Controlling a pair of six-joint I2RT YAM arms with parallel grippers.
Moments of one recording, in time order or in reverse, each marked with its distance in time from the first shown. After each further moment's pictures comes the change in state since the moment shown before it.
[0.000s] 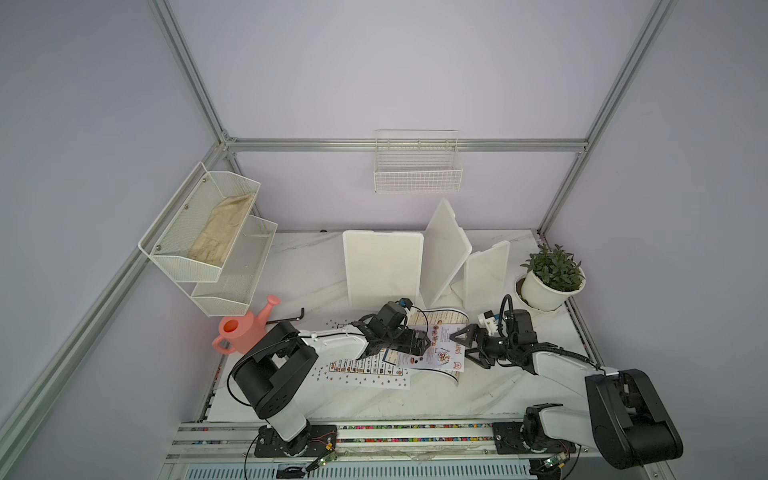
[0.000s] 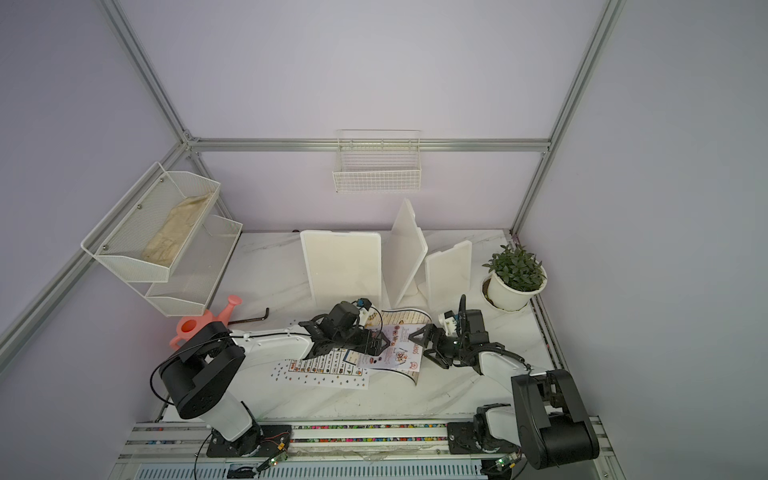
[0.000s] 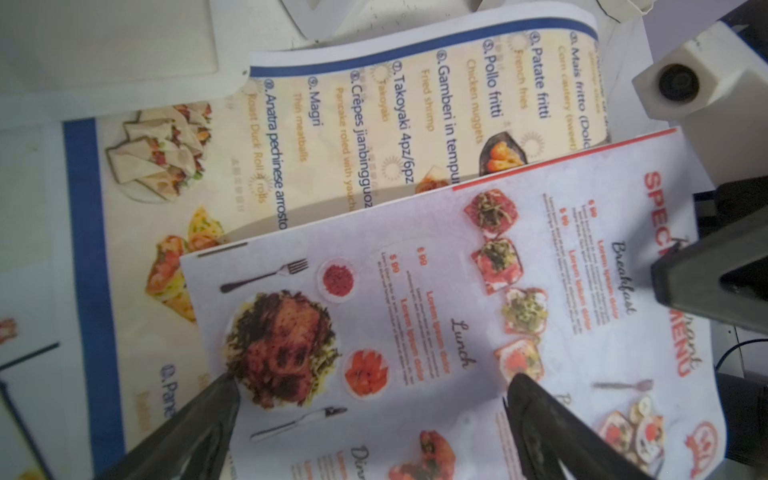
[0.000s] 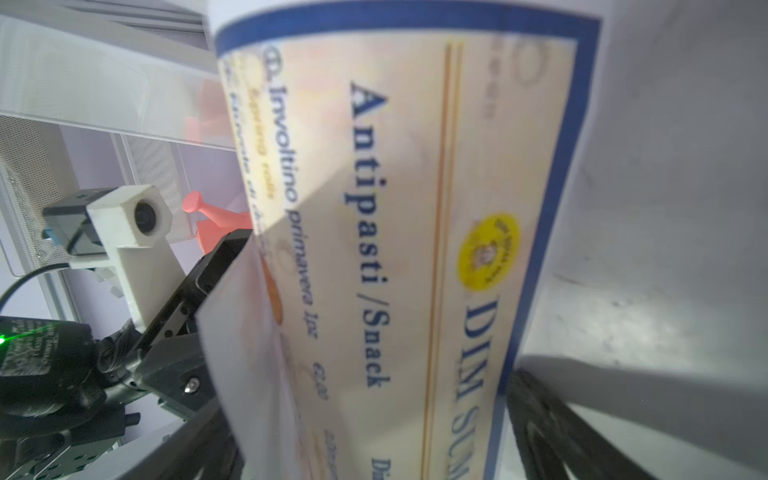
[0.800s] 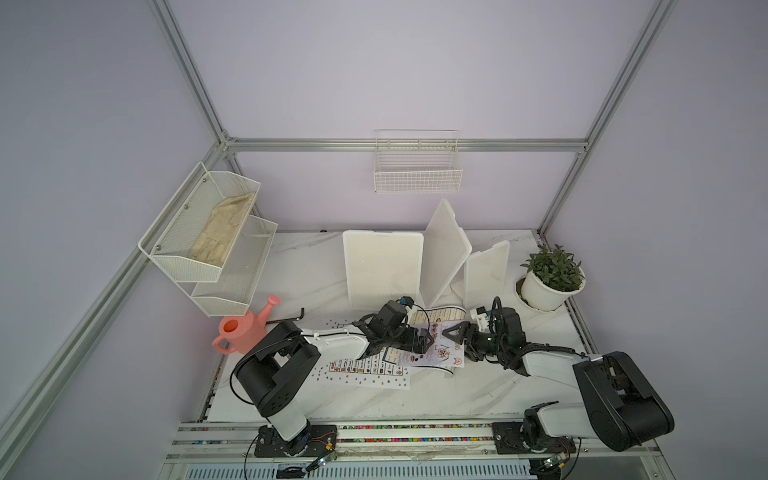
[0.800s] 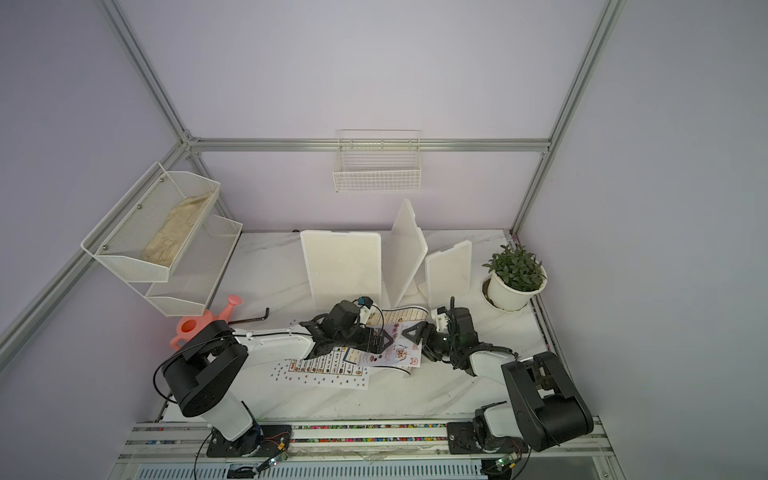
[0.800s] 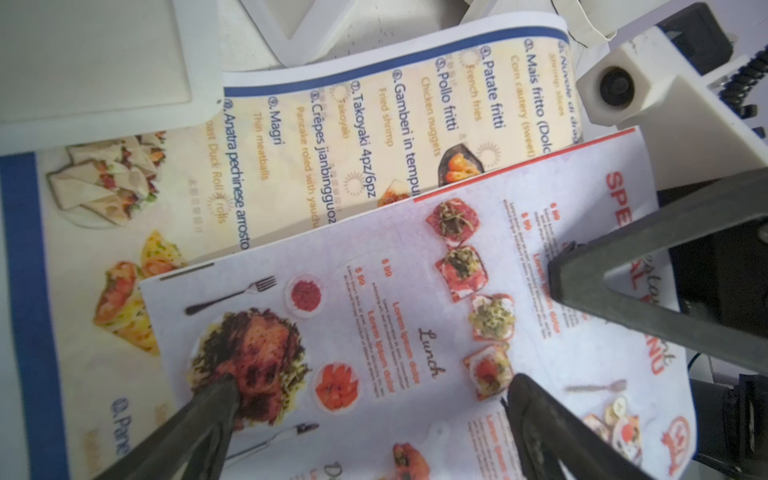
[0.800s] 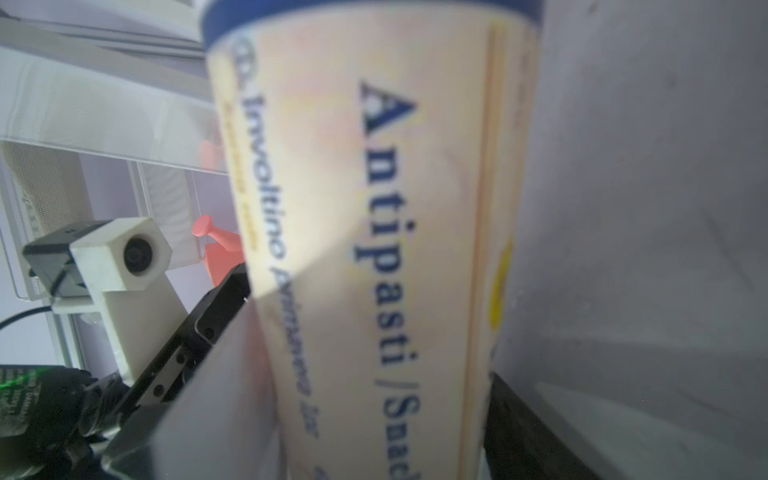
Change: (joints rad) left arm 0.000 0.011 0.000 0.058 0.016 -0.026; right arm 0.095 0.083 -0.021 0.280 0.111 0.176
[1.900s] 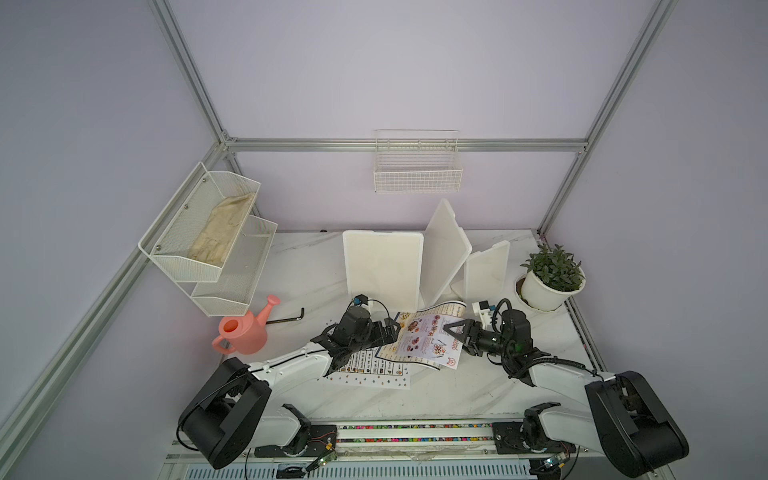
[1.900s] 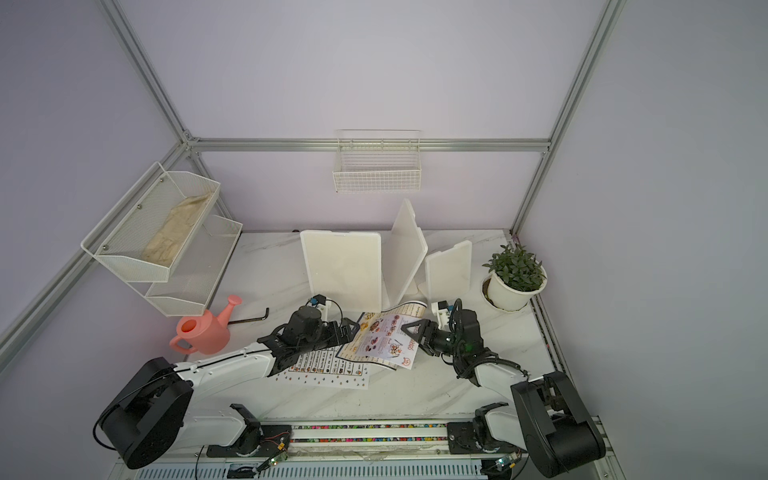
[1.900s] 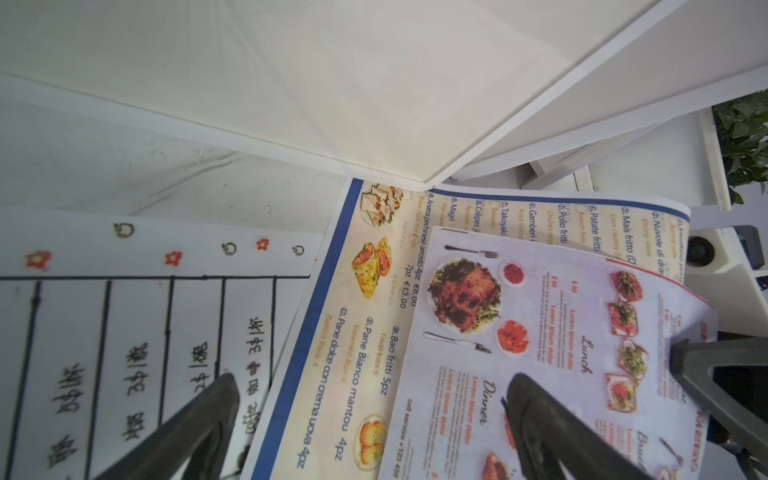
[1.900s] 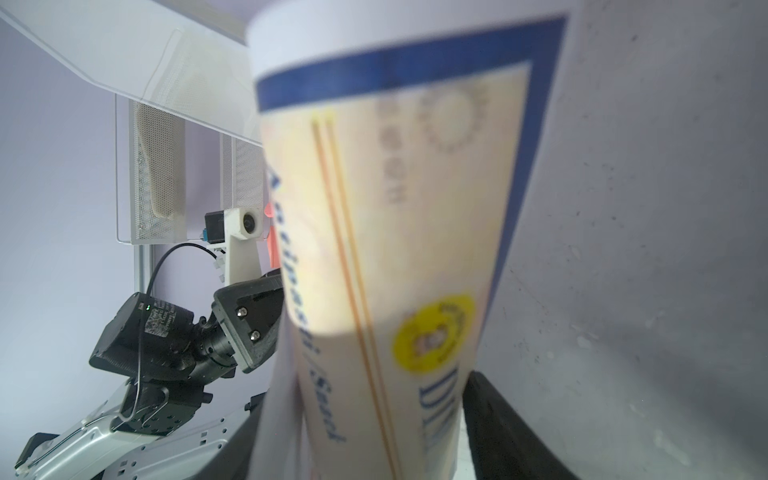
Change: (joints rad) left arm 0.165 -0.326 -0.269 0.033 -0.114 -0.229; right arm 0.000 -0.124 -0.065 0.179 -0.068 0.048
